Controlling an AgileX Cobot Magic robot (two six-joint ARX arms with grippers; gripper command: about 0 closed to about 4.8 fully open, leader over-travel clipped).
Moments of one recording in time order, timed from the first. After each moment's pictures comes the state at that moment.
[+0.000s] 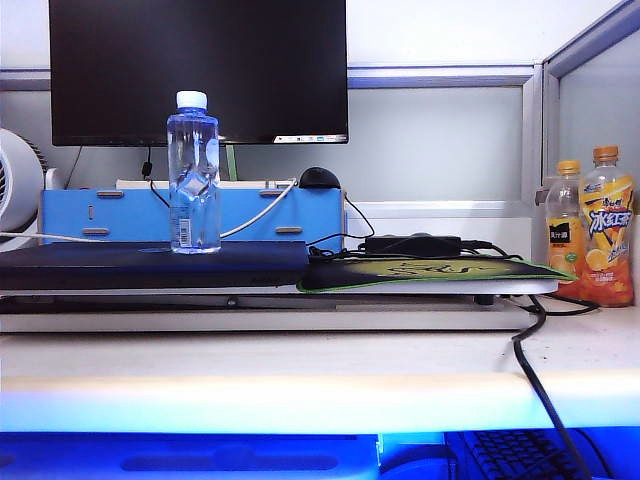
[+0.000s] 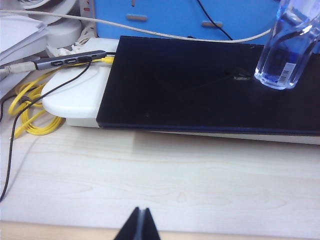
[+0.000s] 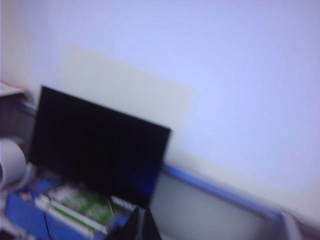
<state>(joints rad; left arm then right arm) 0.06 0.00 0.01 -0.15 0.06 -0.04 0.57 1.32 2.65 -1.06 0.14 -0.31</state>
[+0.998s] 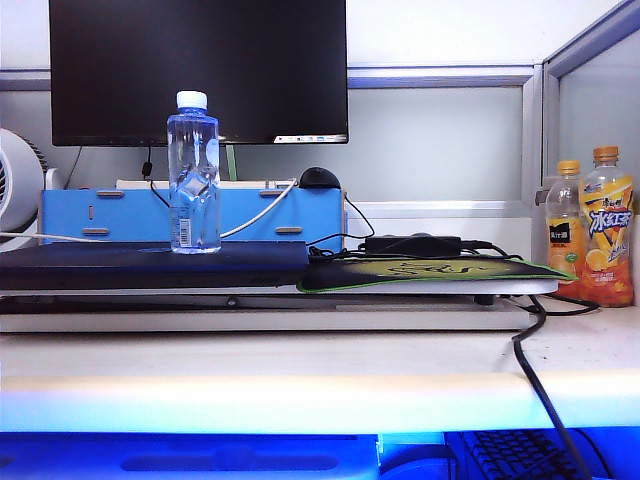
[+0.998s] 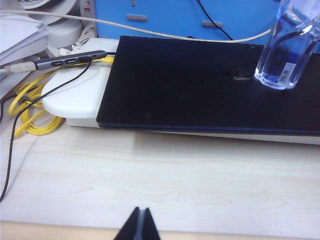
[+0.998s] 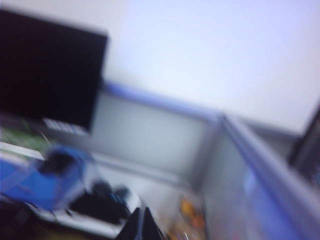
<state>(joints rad) 0.06 0.00 0.01 -0.15 0.06 -0.04 0.42 0.54 1.09 -0.32 0.31 -0.32</state>
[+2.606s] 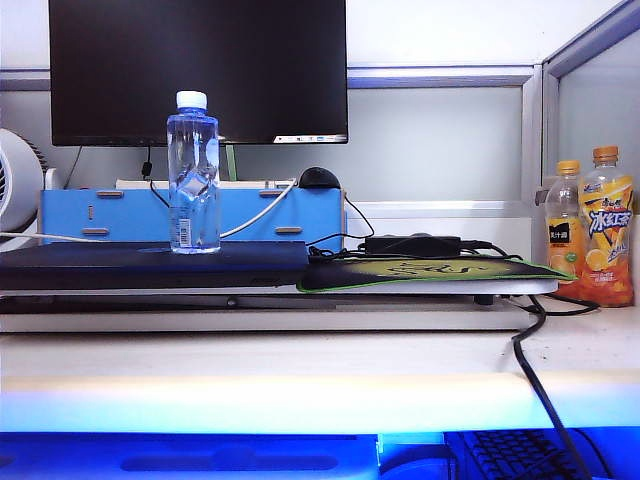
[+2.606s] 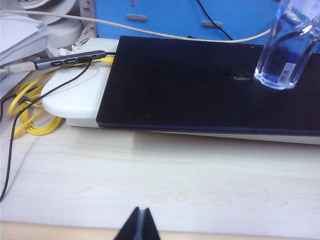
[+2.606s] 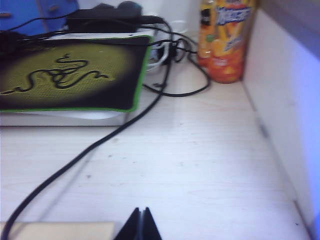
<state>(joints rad) 0.06 0.00 0.01 -0.15 0.06 -0.04 -0.01 0.00 0.02 -0.20 -0.05 0.03</state>
